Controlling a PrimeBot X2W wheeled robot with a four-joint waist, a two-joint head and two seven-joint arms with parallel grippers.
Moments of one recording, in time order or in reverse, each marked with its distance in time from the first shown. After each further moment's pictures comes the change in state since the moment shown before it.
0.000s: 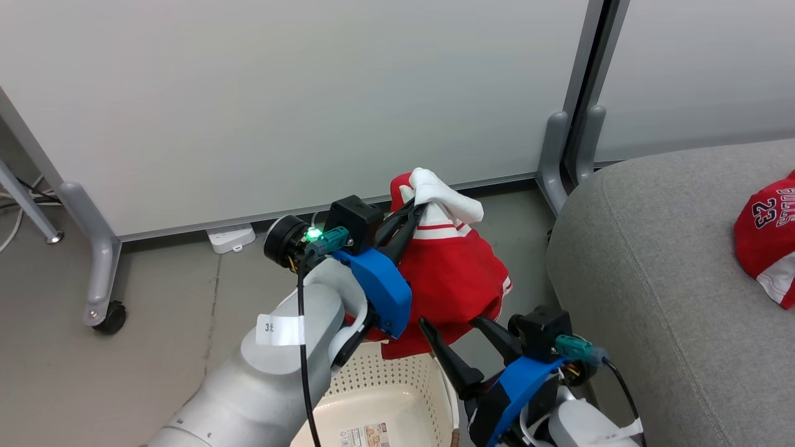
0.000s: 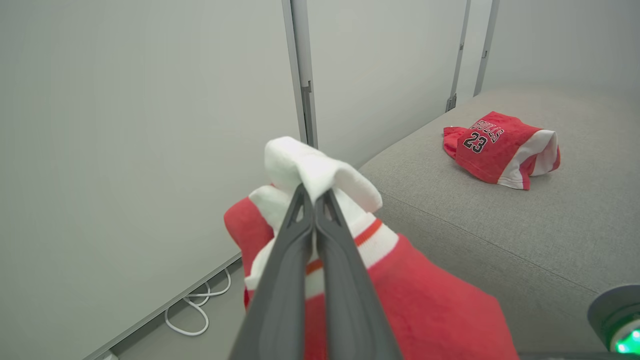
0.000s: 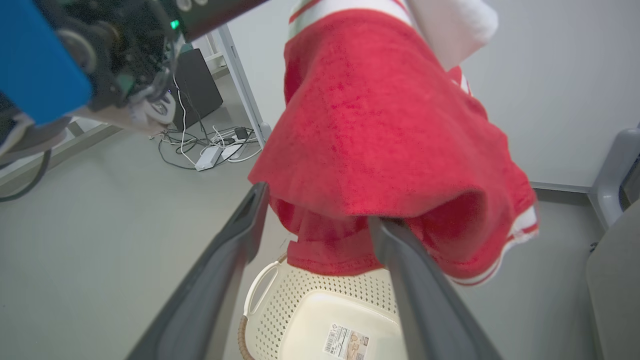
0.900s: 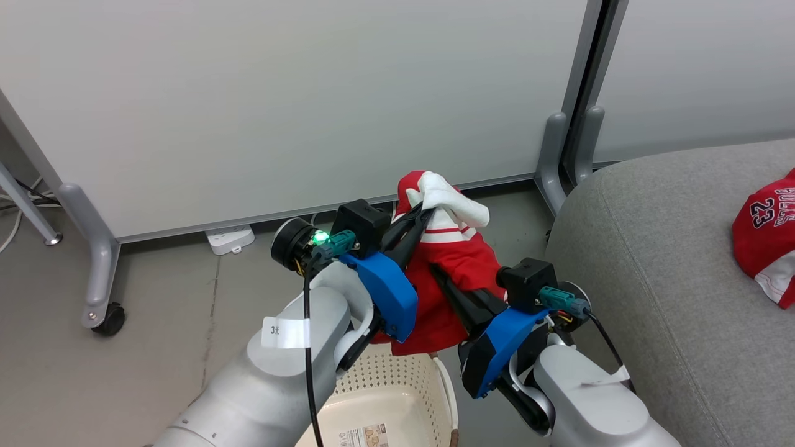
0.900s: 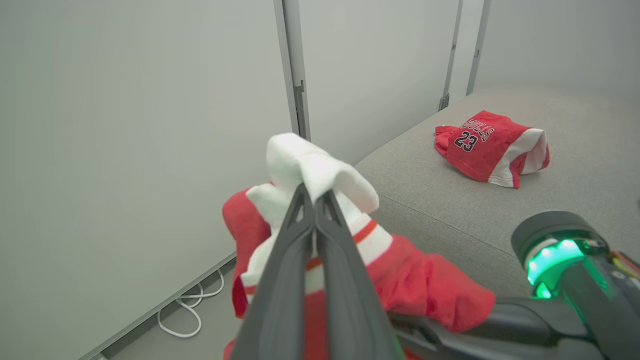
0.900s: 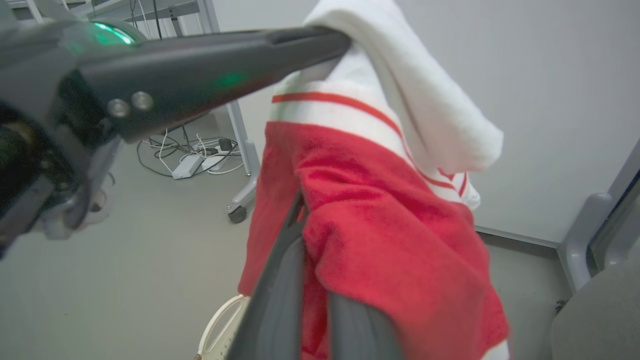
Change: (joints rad) left arm -0.003 -0.007 -0.035 0.003 -0.026 0.000 -0.007; right arm -0.261 0.014 0.110 0.292 0.033 0.000 -0.140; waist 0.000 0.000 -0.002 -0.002
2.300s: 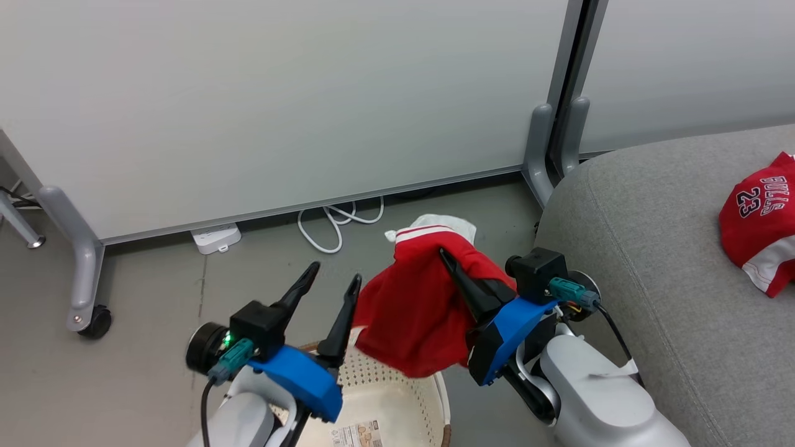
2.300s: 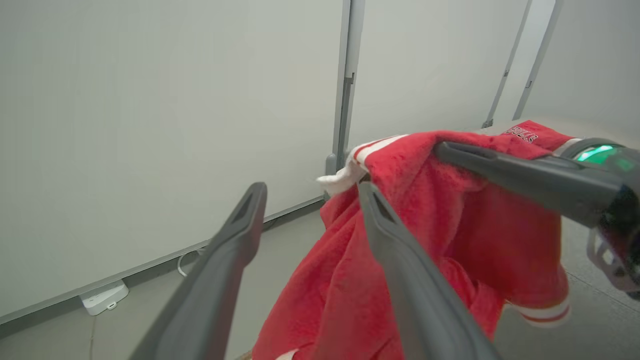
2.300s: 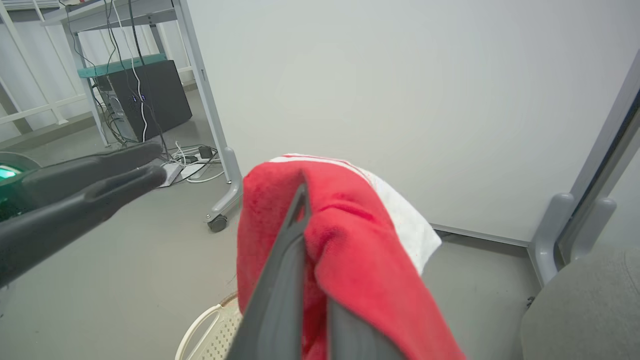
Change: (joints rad) left arm 0.435 0.170 0.337 -0.397 0.180 0.083 -0.006; right arm -0.013 0.000 -0.042 0.005 -0.038 0.000 -0.017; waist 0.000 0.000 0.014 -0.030
